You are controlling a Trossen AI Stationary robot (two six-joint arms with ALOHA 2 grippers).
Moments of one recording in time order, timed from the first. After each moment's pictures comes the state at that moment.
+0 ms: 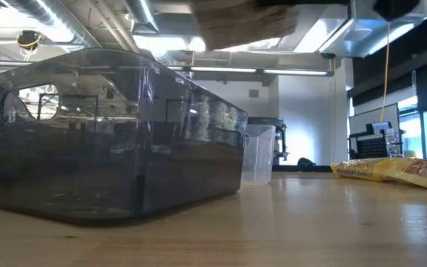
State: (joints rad) left arm -0.58 1.27 1.03 -0.25 -0.57 -0.68; right arm 0.66 1.66 1.04 0.08 0.90 -0.60
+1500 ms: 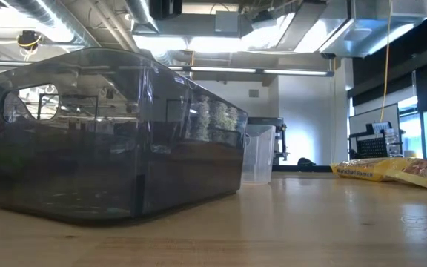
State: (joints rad) left arm -0.35 1.49 1.03 0.27 -0.17 -0.94; right arm 0.72 1.65 1.04 0.35 1.17 -1.29
